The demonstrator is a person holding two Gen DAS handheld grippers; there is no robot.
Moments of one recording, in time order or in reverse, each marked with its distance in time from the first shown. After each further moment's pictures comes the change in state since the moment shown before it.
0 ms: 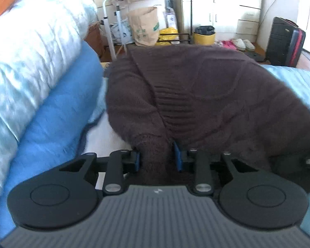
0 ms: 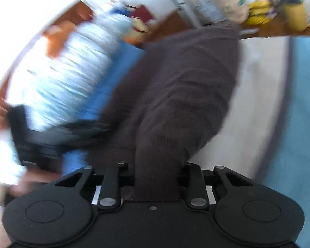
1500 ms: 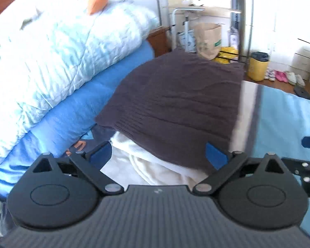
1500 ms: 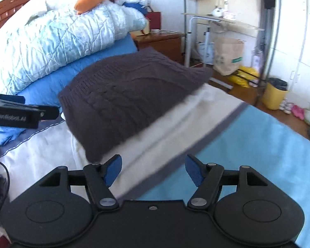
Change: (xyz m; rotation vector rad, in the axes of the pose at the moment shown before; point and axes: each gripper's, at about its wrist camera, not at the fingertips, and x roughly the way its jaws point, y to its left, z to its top) left arm -0.155 -0.158 -0.081 -0.214 -0.033 0.327; right arm -0.120 0.033 -0.069 -0.584 -0.009 -0.485
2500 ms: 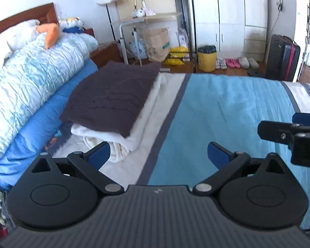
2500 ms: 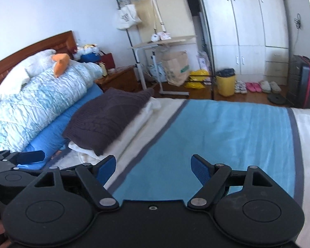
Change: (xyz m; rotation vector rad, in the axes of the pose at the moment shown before) left arm -0.158 -0.119 -0.063 0.167 -0.018 -0.156; right arm -0.197 -0.028 -0.095 0.322 -0.168 -0.124
